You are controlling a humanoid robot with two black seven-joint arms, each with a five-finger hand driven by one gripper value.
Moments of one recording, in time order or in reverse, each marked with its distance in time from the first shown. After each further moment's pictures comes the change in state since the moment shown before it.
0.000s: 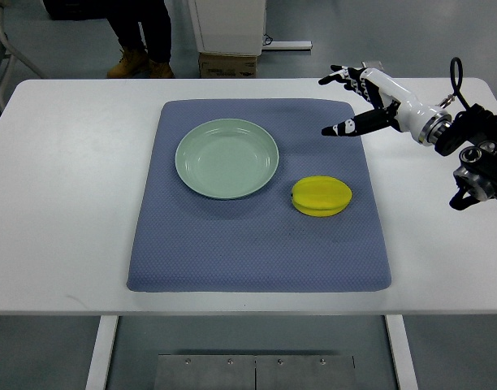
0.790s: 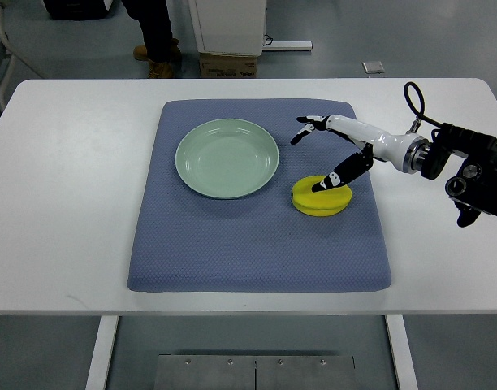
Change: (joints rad) left arm 0.000 0.000 0.000 0.000 0.000 0.000 0.000; right arm 0.090 -0.045 -0.261 0.125 -0.164 0.033 -0.001
